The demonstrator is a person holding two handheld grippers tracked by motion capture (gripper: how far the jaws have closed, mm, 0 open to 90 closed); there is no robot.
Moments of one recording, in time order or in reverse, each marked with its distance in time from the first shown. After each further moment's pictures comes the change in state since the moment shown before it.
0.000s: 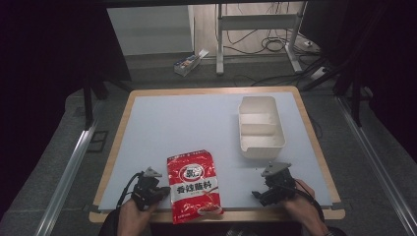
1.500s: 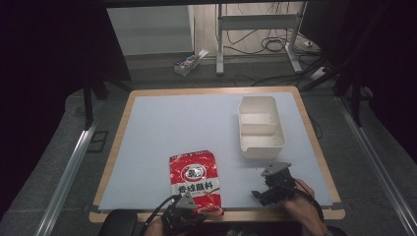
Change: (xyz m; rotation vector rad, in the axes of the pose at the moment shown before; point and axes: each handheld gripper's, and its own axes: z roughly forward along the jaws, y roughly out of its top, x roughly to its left) left arm -0.100 -0.015 0.019 0.028 -0.279 0.332; right arm -0.001 0.001 0.000 -0.005 -0.002 -0.006
